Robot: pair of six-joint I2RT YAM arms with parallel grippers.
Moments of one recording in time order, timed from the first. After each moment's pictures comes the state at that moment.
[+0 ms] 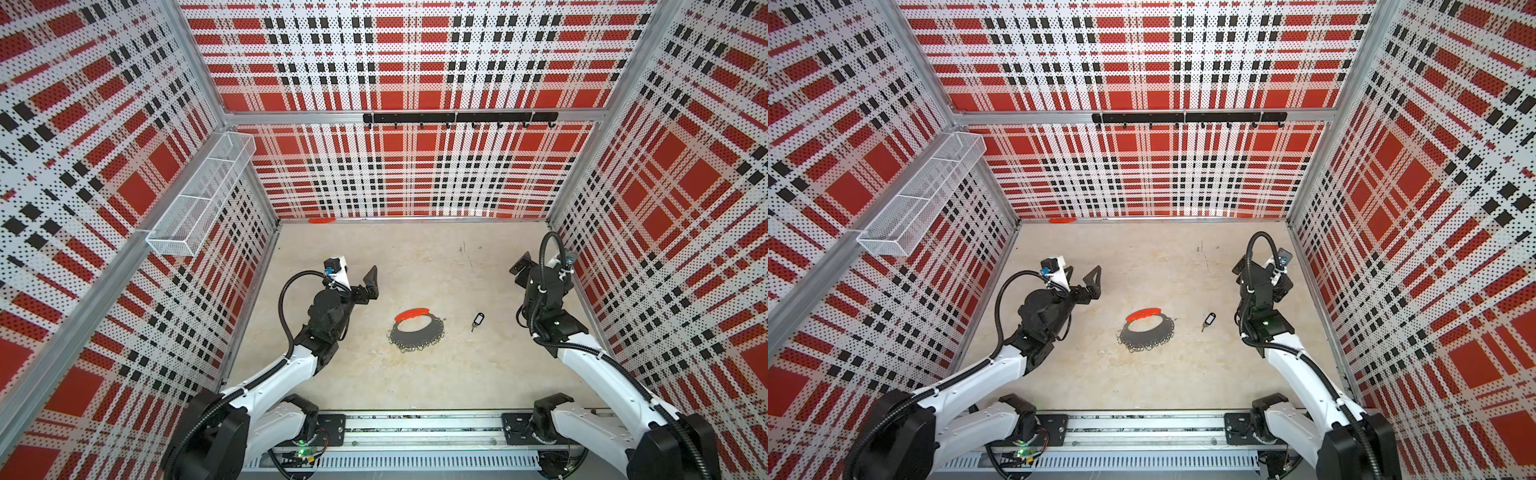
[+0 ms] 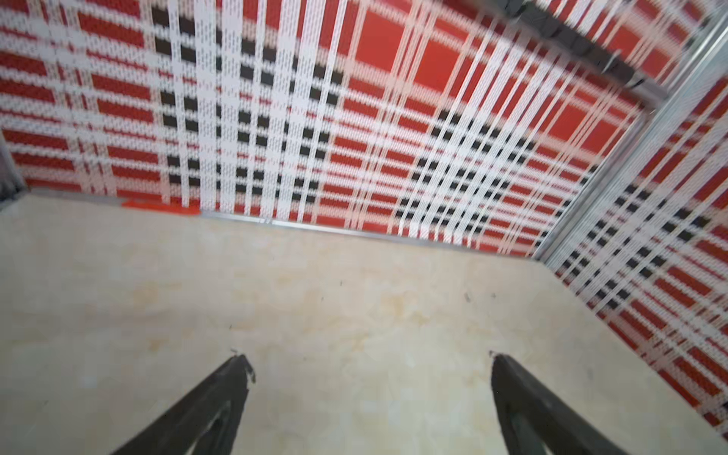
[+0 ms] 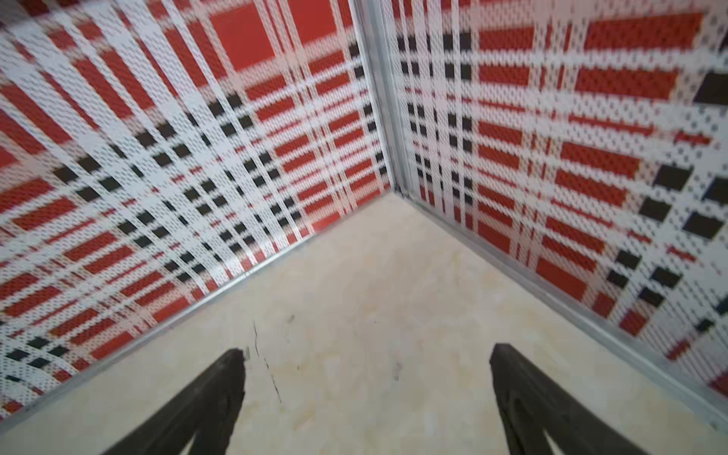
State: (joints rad) left arm -0.42 1.09 0.45 0.54 -0.17 -0.34; right arm 0.27 1.02 0.65 0.01 0.67 0.53
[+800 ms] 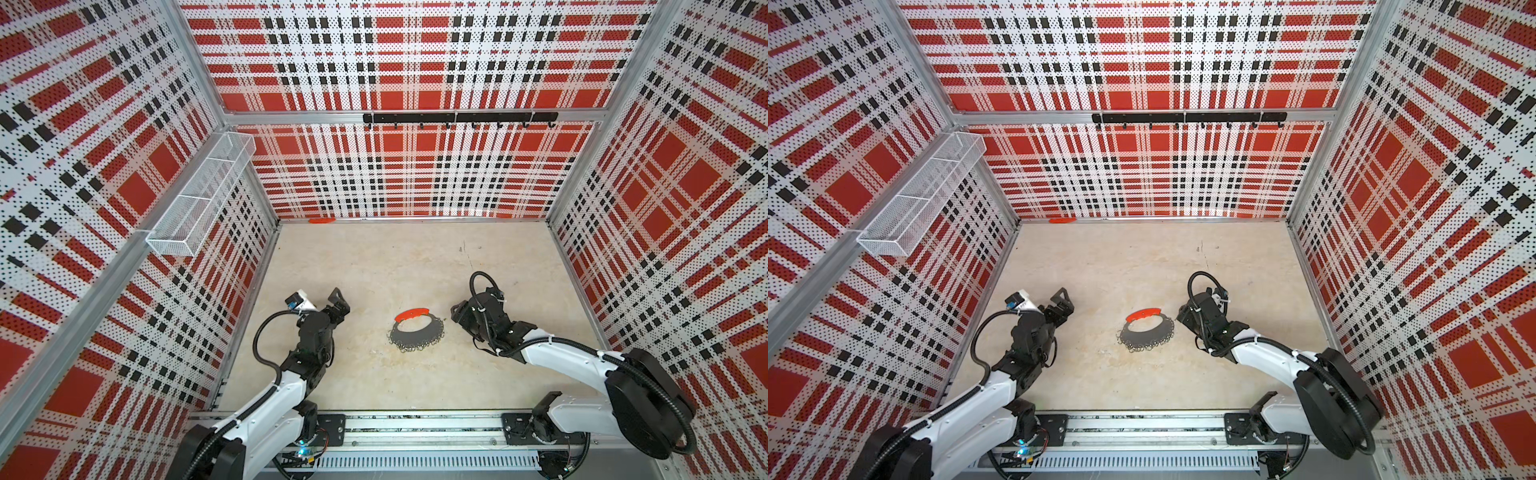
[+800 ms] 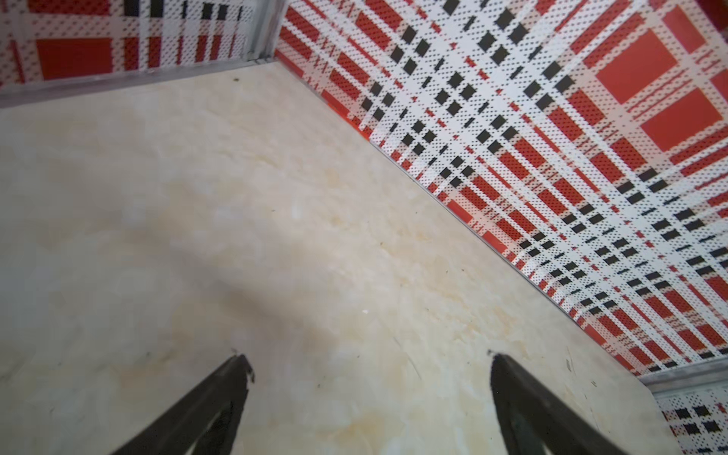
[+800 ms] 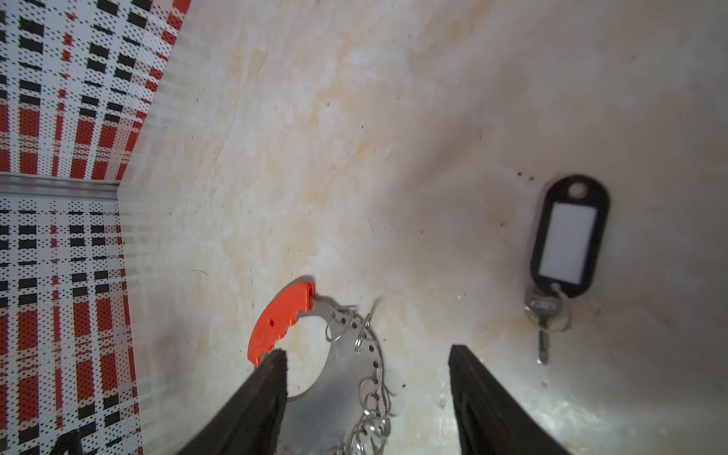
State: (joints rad) left arm -0.33 0.89 0.15 0.44 -0.46 -0.78; right arm 0.65 1.32 0.56 -0.01 0.14 1.20
